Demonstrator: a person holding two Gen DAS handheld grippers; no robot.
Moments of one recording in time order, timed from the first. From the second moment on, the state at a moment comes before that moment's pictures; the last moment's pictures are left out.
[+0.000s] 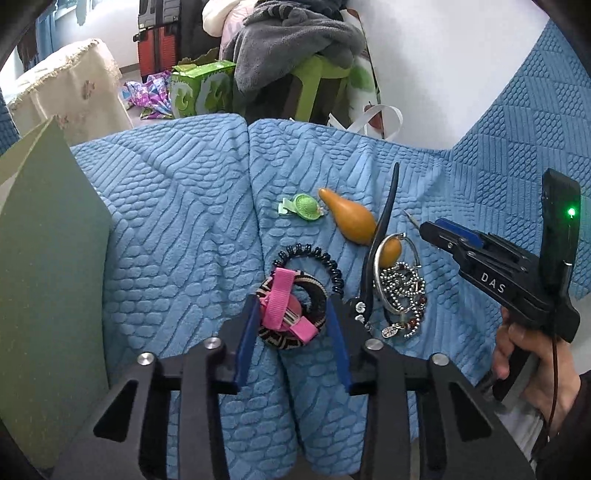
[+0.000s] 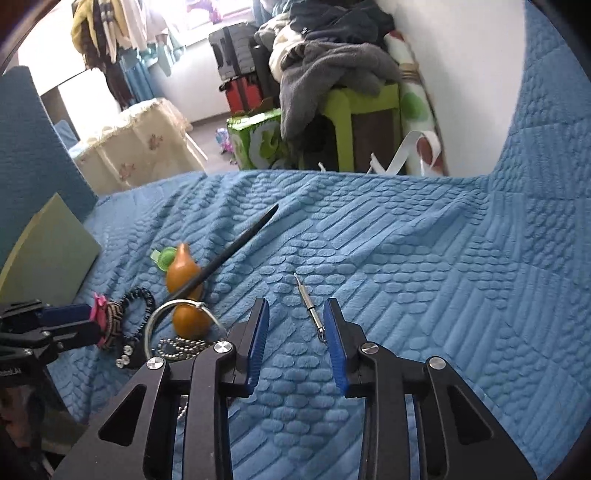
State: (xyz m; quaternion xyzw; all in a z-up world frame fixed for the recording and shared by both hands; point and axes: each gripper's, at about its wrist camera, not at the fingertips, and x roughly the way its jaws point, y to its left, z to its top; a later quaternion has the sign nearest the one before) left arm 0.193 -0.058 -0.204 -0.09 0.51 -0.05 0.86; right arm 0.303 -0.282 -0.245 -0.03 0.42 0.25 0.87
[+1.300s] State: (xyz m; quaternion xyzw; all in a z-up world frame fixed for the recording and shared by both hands) left arm 0.161 -0.040 -0.166 -0.11 0.47 -0.07 0.87; right arm 0.247 -0.270 -0.197 -0.04 0.41 0.22 0.88
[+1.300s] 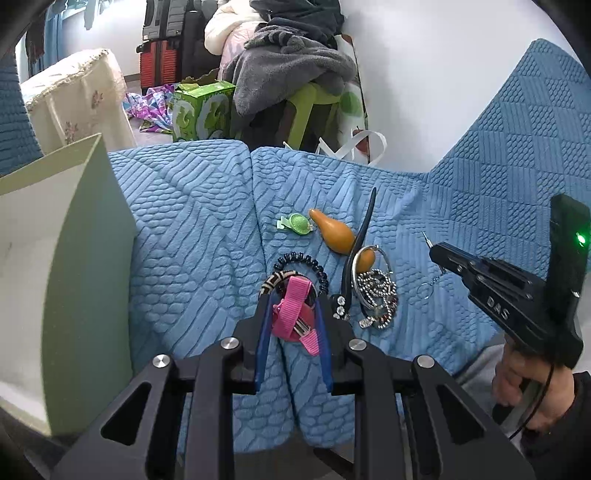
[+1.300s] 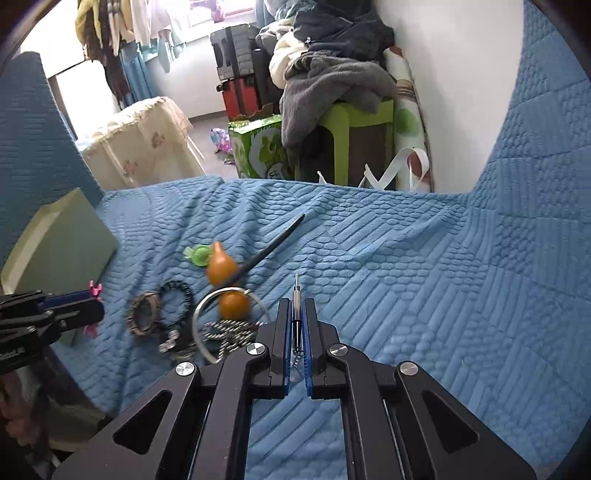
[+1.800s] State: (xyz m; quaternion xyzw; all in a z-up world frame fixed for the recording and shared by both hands) left arm 0.113 -0.009 -0.115 -0.14 0.44 -0.06 0.89; right arm 0.153 -0.246 -0.156 -0.01 0.43 0.20 0.88
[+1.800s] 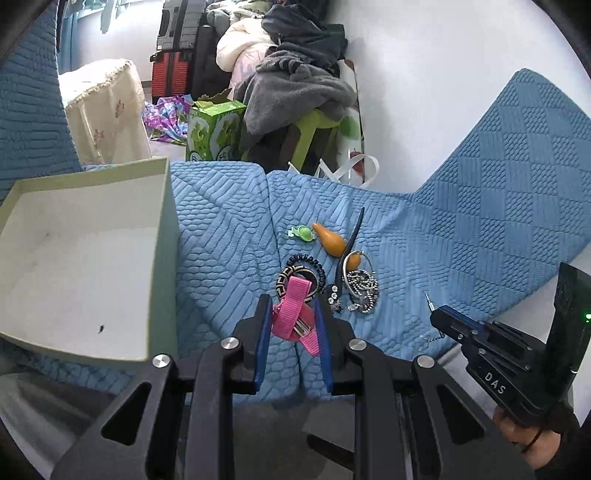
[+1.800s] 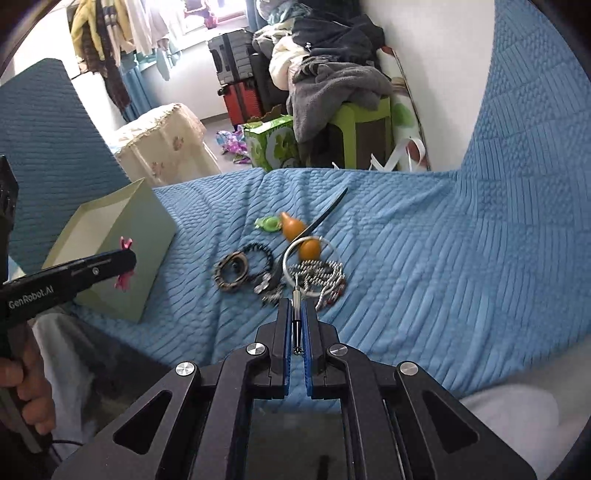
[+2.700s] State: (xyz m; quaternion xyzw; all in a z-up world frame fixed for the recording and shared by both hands) left arm 0.097 0.117 0.002 -0.11 0.35 -0.02 0.93; right arm 0.147 -0.095 0.006 0.01 0.32 0.29 0.90
